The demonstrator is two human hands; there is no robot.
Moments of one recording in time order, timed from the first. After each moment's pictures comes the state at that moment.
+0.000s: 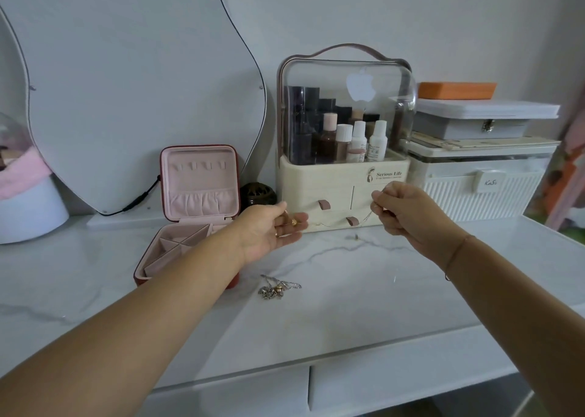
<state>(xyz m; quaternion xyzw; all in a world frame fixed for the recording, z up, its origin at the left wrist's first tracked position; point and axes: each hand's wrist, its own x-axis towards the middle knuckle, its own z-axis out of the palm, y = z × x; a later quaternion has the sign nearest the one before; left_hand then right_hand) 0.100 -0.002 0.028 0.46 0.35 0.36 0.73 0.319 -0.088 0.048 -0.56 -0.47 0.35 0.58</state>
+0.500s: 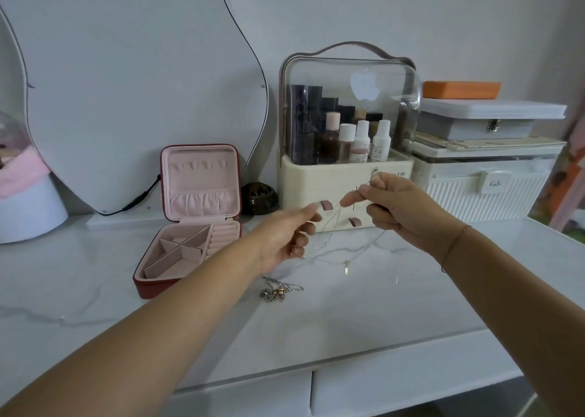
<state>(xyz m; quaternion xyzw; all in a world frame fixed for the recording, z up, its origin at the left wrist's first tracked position) 0.115 -0.013 0.022 0.56 0.36 0.31 0.68 0.304 -0.088 0.064 -0.49 -0.55 0.41 0.54</state>
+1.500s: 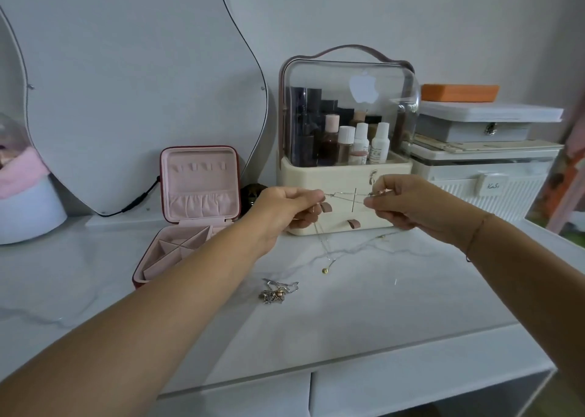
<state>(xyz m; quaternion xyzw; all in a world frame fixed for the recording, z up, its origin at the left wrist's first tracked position) 0.116 -0.012 0.049 0.61 0.33 0.40 0.60 0.323 -0.093 0.081 -0.61 -0.59 0.34 0.40</state>
